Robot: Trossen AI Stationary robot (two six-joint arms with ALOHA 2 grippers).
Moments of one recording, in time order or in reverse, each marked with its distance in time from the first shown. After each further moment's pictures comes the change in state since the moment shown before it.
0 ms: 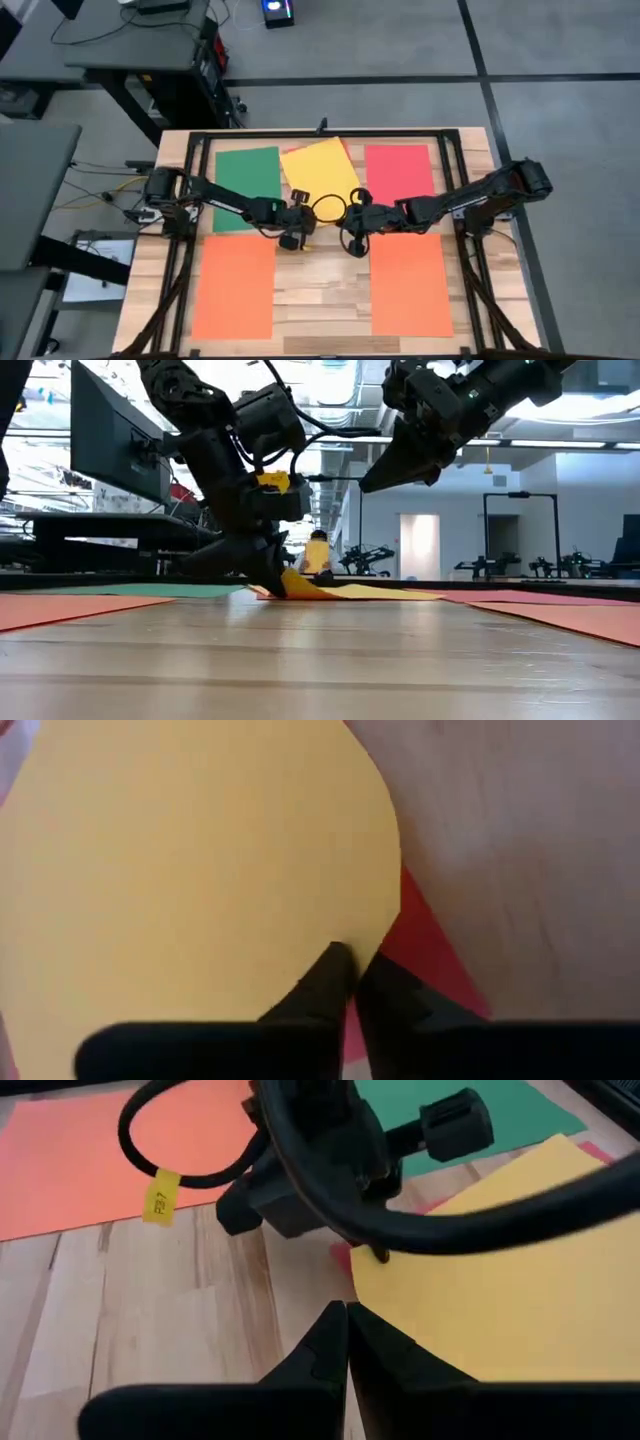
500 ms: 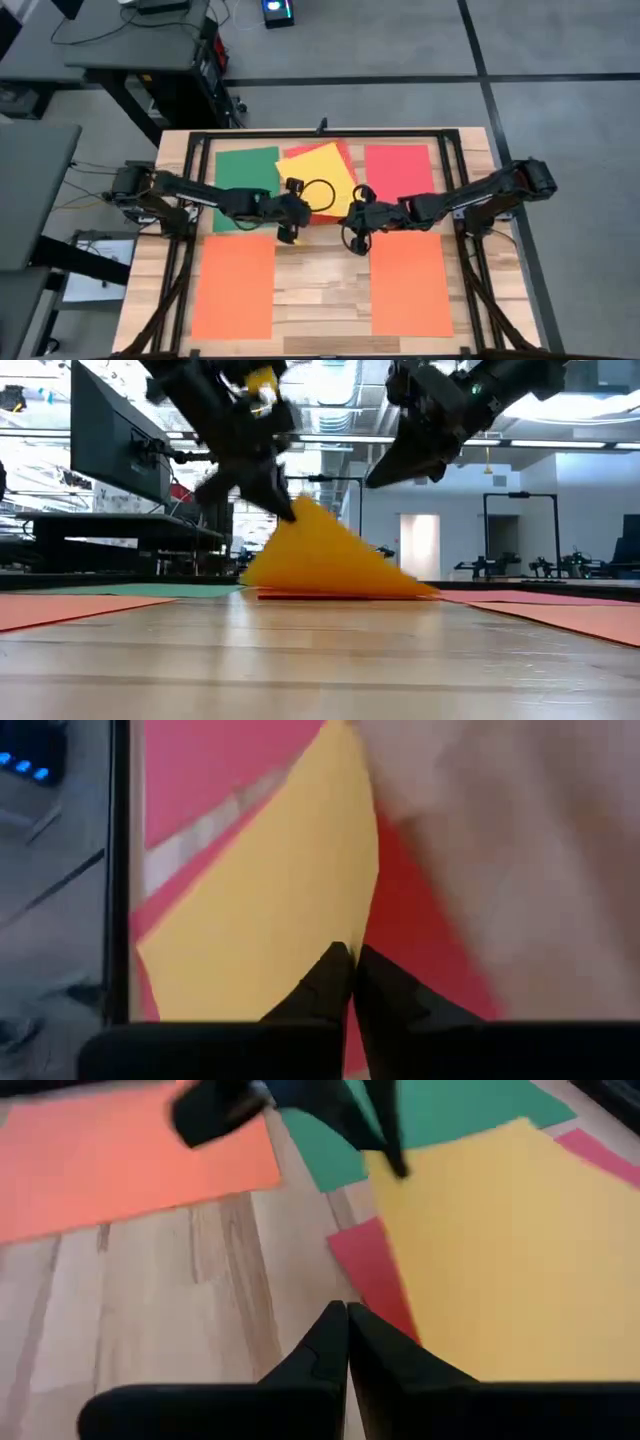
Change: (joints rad) left arm -0.057 -0.318 0.000 -0.058 0.017 0.006; right arm -0.003 -0.089 0.026 -0.105 0.000 0.049
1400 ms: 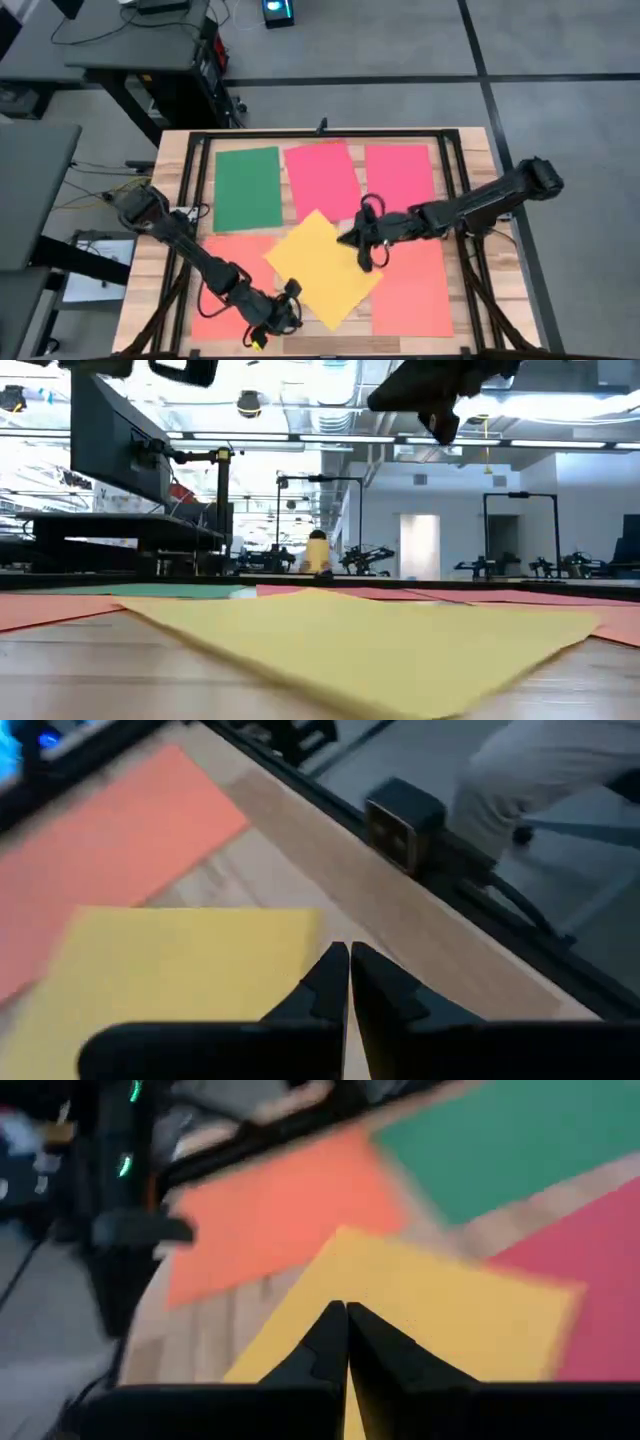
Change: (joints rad) left arm -0.622 0.258 0.000 0.437 0.160 -0.255; right arm 0.159 0.071 0.011 0.143 -0.085 0.226
